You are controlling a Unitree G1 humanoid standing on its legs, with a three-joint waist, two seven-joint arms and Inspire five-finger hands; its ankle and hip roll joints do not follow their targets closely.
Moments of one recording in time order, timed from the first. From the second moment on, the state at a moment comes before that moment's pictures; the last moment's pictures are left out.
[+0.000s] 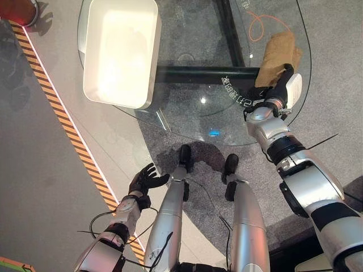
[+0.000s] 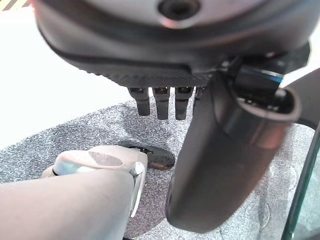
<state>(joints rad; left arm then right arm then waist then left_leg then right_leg) -0.43 0.28 -0.34 1.09 -0.73 -0.21 -0.01 -1.17 -0.38 0.49 0.96 0.45 0.25 -0.90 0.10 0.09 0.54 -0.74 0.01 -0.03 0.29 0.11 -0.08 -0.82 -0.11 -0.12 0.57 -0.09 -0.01</state>
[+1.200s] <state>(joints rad) -0.43 0.28 -0.35 1.09 -0.74 -0.21 -0.01 -1.16 -0.36 0.49 1.01 0.51 0.19 -0.96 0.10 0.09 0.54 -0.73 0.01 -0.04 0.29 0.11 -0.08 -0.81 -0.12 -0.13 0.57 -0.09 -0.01</state>
